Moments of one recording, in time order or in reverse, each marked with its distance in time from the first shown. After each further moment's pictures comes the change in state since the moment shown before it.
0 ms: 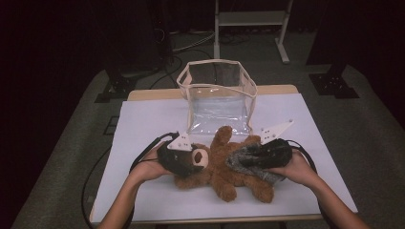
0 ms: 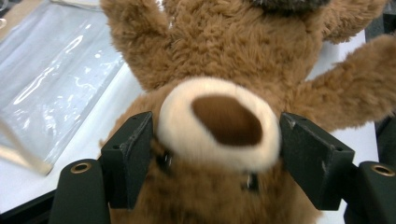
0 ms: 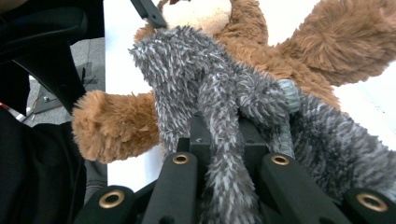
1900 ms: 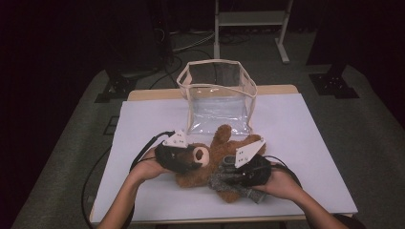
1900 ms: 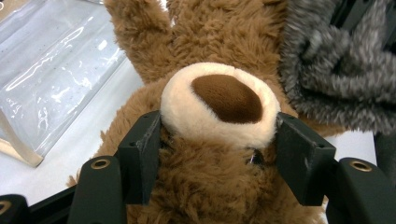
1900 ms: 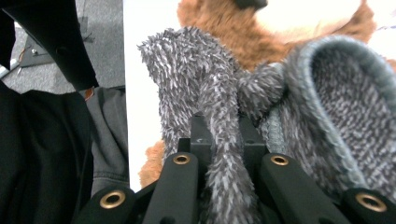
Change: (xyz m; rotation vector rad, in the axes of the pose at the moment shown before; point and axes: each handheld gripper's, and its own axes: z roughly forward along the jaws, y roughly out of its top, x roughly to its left) left arm 0.010 -0.009 0.006 -0.032 -0.033 -0.071; right arm 0.052 0.018 0.047 0.137 -0.010 -0.155
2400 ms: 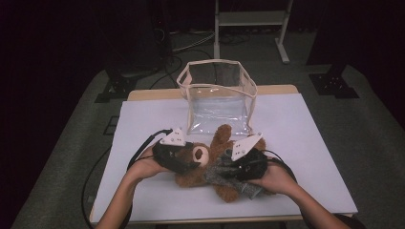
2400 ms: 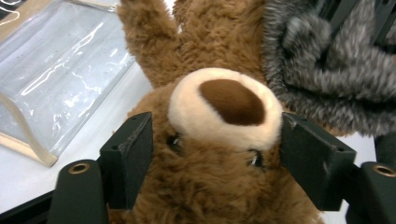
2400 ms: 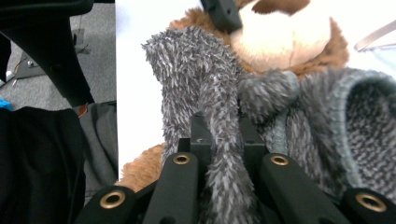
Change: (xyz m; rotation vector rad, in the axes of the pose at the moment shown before) left arm 0.002 0.002 -0.007 -0.012 0.010 0.001; right arm -0.008 0.015 -0.001 -0.040 -0.015 0.008
